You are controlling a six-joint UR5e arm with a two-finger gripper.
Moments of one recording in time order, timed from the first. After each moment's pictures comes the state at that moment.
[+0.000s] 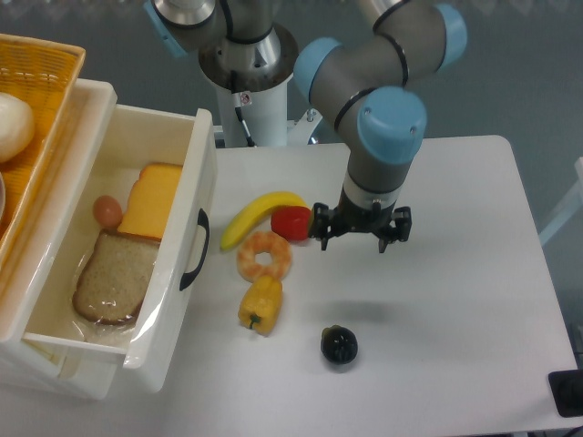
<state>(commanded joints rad) 2.52 -1.94 -1.59 -1.21 1.50 0.47</state>
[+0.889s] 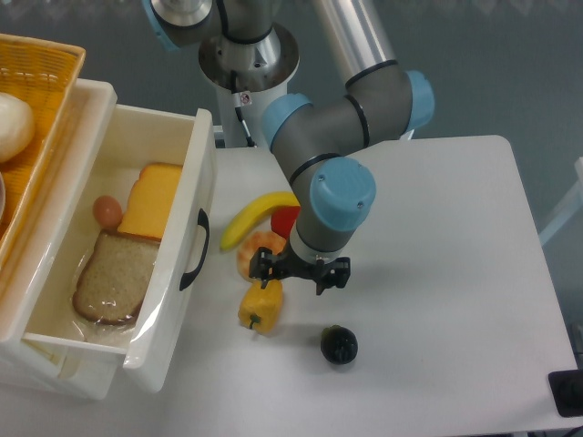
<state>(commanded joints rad) 2.41 -2.01 -1.56 -1.22 1.36 0.48</state>
